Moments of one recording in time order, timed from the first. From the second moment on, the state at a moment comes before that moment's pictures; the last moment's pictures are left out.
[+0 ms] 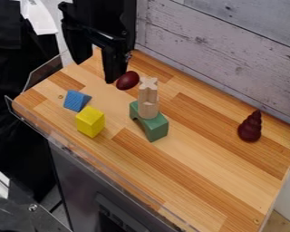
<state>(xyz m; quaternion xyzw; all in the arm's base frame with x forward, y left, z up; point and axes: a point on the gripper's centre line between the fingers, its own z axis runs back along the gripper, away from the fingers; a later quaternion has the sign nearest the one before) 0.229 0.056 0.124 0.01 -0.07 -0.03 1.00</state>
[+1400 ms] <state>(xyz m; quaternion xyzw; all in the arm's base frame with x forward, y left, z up) 0.267 0.035 0.110 0.02 -0.04 0.04 1.00</state>
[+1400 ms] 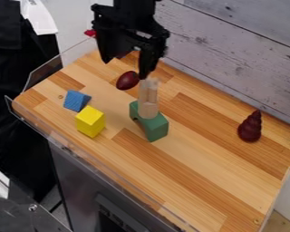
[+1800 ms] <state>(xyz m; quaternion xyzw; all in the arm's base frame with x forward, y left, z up) 0.270 0.018 0.110 -0.02 -0.04 0.08 1.00</state>
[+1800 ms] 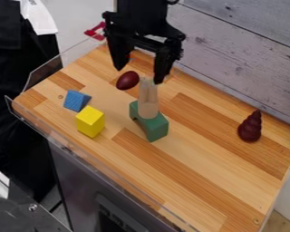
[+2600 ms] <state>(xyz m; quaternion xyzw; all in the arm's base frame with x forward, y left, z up) 0.279 0.010 0.105 -0.02 -0.04 0.21 0.98</state>
